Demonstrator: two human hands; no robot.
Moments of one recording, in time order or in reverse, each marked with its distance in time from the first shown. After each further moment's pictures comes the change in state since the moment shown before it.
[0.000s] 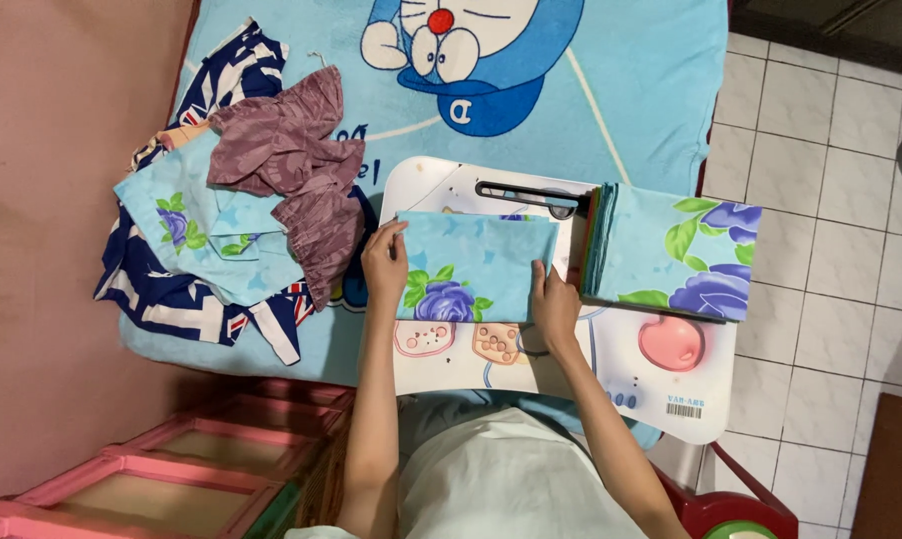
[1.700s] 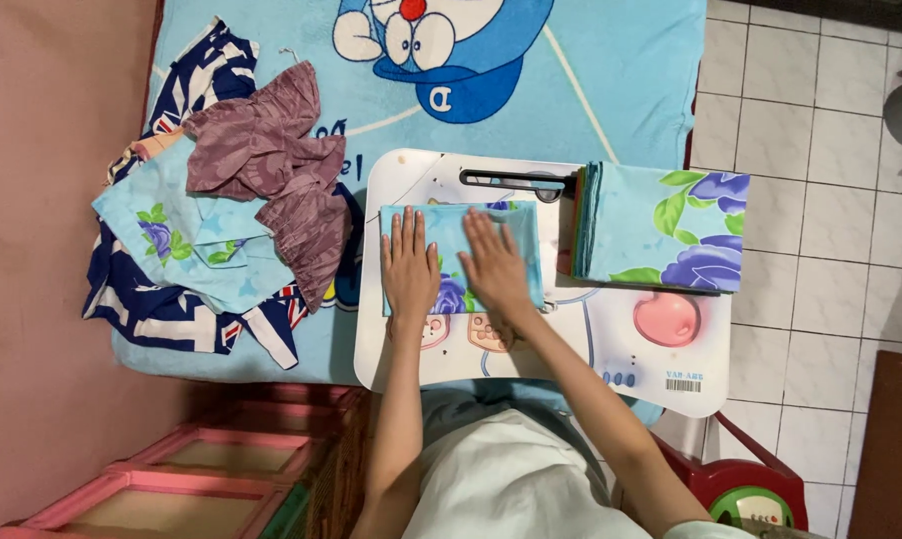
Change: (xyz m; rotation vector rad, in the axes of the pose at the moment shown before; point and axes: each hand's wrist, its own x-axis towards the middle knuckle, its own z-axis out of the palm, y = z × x) left_hand -0.035 0.042 0.030 0.637 -0.320 0.132; right_hand 0.013 -0.065 0.036 -0.363 -0.033 -0.592
